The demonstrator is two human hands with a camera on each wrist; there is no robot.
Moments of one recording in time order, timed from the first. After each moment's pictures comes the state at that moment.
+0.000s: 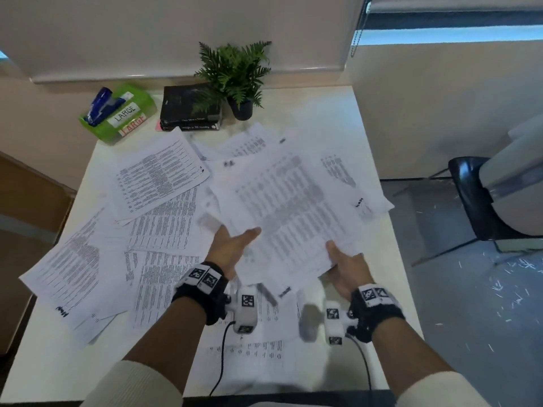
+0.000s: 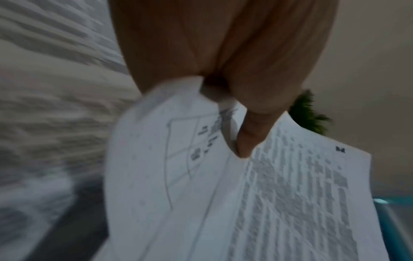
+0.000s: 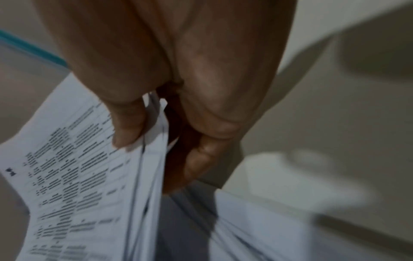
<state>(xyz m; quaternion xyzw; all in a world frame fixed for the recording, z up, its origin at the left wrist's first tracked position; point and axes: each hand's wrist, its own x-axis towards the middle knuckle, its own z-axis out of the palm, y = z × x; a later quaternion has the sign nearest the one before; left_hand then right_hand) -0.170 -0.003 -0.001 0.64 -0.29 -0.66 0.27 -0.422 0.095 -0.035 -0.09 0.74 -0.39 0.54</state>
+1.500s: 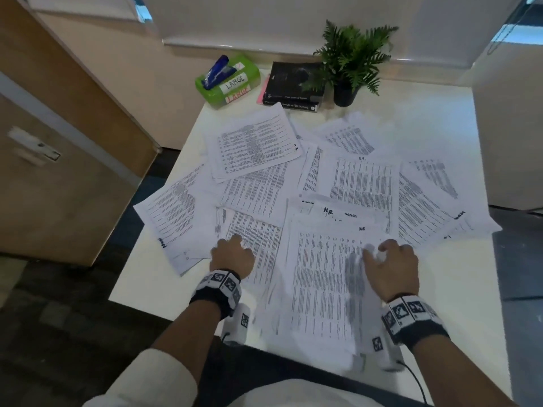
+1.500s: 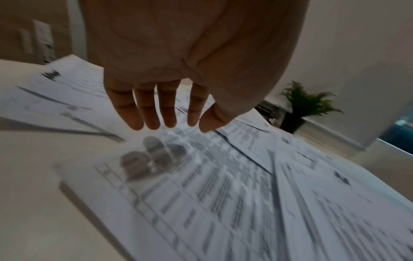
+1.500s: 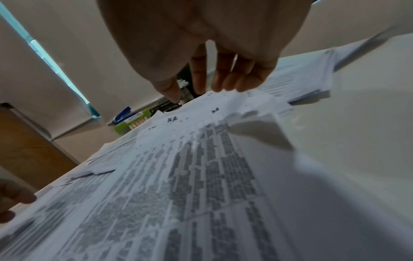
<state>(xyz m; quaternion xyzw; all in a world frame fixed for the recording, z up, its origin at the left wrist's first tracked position) 0.001 0.056 -0.029 0.81 -0.49 -0.31 -0.04 -0.320 0.089 -0.036 -0.51 0.82 -0.13 0.23</state>
